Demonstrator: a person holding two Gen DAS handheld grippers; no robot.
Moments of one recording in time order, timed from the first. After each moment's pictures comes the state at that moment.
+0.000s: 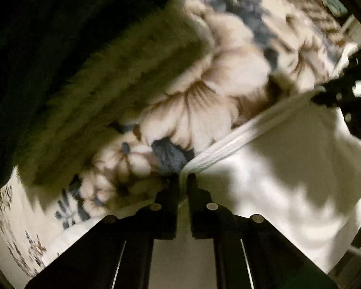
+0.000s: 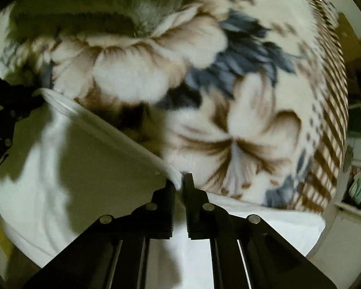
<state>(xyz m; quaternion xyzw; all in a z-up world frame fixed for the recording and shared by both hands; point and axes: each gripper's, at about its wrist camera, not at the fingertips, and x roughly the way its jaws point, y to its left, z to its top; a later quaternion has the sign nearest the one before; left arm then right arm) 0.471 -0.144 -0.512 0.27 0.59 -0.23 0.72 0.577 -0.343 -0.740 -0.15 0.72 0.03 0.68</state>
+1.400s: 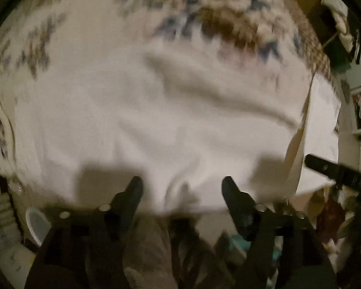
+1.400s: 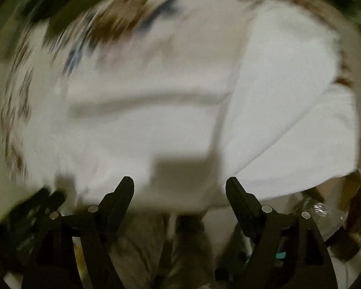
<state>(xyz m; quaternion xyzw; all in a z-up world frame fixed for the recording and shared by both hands) 0.187 -0.095 -0.502 -0.02 0.66 -0.06 0.75 0.222 -0.394 -0.662 0.15 0.70 -0.04 0.70</state>
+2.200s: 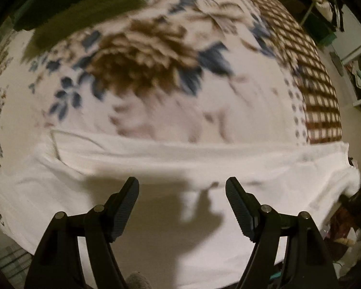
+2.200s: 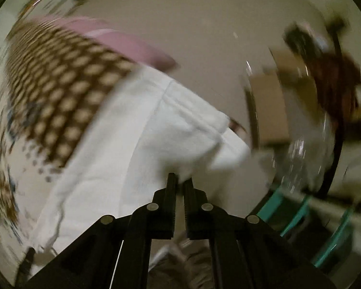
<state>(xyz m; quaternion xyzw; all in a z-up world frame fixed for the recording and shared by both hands) 0.265 -0.236 -0.541 0.06 0.66 -0.12 0.74 -0.011 -0.650 -0.669 0.38 0.58 -0.38 0.62</state>
